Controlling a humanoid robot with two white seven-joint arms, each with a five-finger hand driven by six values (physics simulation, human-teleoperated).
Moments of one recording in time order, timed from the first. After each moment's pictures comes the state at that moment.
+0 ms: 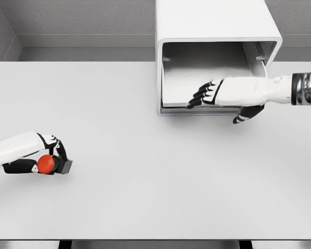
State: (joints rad) left arm 0.00 1.17 -0.38 -1.74 0.06 -0.61 -0.27; right arm -0.93 -0.92 0.93 -1.57 0.08 -0.61 0.61
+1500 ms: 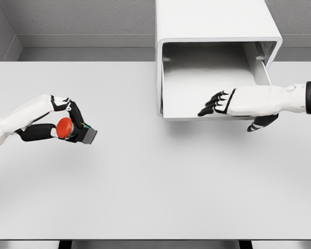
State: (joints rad) left arm -0.20 0.98 -0.39 -1.76 0.22 -0.61 -0.27; right arm -0.92 -1.02 0.96 -1.64 0.10 -0.61 0.61
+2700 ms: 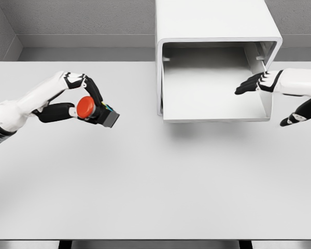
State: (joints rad) left arm -0.33 0.82 -0.42 -1.76 0.24 -0.61 -0.28; right arm -0.93 -1.26 0.93 -1.66 -0.30 -0.61 0.61
